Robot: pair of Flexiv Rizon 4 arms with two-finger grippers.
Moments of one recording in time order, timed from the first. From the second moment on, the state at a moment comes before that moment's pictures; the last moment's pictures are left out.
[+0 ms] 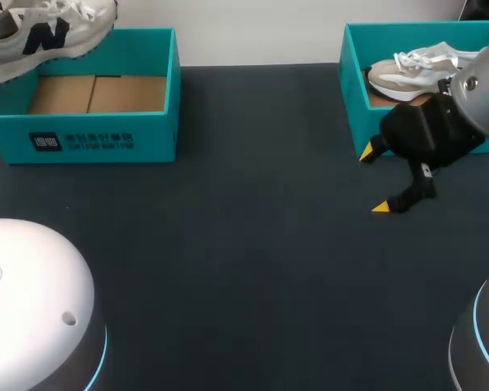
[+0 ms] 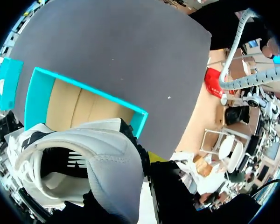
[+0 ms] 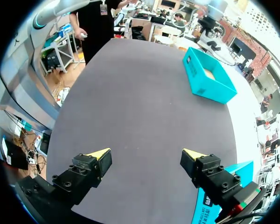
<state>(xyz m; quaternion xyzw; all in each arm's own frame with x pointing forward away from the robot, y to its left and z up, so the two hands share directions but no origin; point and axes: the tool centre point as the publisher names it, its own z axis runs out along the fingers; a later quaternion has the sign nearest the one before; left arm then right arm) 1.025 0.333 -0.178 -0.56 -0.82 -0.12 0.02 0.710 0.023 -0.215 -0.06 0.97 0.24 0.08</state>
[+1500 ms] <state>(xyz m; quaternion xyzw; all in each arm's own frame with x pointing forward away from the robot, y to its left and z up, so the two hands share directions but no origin) 1.061 0.319 -0.180 -0.76 -0.64 -0.12 0.01 0.710 0.023 -0.215 -0.06 0.97 0.24 0.08</state>
